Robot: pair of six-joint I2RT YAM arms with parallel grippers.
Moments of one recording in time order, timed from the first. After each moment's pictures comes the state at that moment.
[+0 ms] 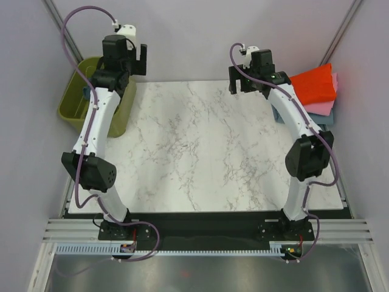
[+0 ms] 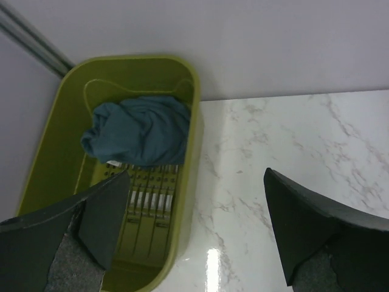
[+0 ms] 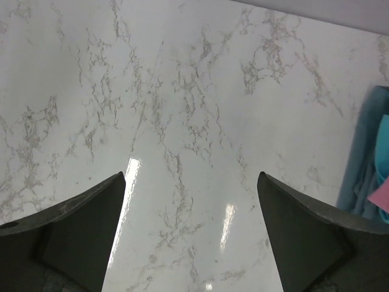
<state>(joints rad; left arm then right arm) -0.19 1.78 2.04 -0.59 -0.27 0.13 0.26 1.92 1.96 -0.65 -0.05 0.04</state>
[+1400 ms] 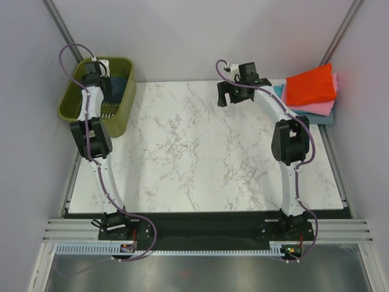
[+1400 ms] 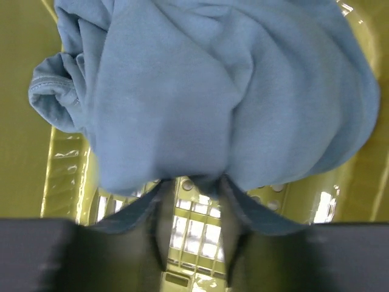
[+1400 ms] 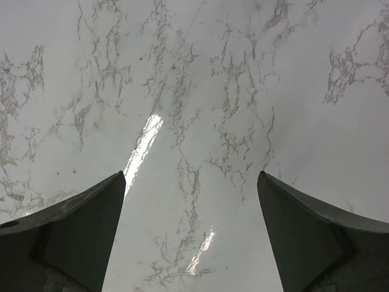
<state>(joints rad) 0.23 2.43 2.28 -0.55 -0.05 0.22 0.25 2.27 2.07 -0.60 -0.29 -0.05</state>
